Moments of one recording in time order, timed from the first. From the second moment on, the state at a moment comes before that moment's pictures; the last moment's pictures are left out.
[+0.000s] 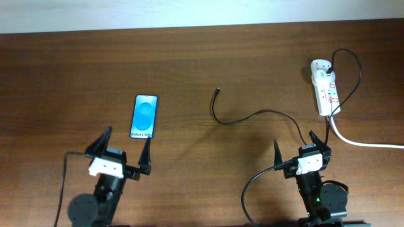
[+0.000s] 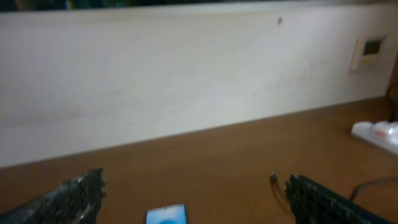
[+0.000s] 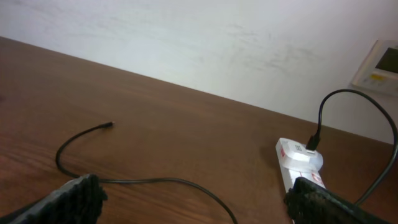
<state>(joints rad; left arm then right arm) 0.00 0.21 0.26 0.01 0.28 0.06 0.06 0.01 0.01 -0.07 -0.08 -0.21</state>
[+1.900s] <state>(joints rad) -0.09 2.12 1.49 -0.88 -0.02 0.02 0.06 0.01 0.01 -0.07 -0.08 -0.21</state>
